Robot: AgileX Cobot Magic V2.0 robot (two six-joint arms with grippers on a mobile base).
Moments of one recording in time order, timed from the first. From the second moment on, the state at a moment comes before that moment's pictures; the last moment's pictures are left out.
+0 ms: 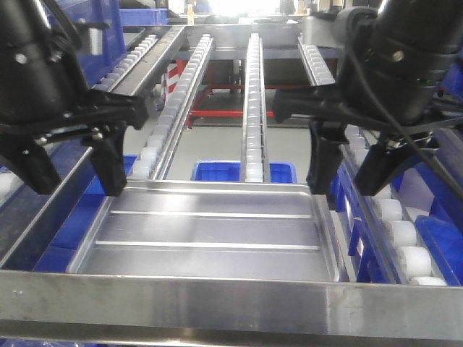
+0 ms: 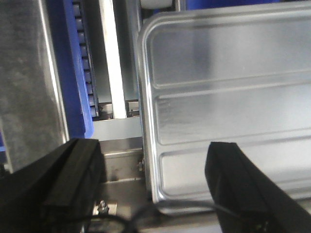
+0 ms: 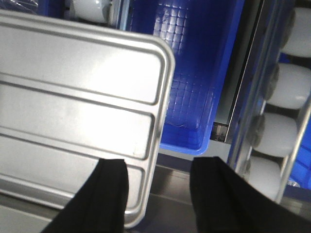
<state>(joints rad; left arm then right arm) -0.56 1.62 -1.09 0.07 0.76 -0.38 0.49 1.59 -1.03 0.01 0.66 0.43</state>
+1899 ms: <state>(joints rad) -0.60 1.69 -1.27 0.08 0.87 -0.42 0.49 1.53 -1.04 0.00 0.73 0.45</state>
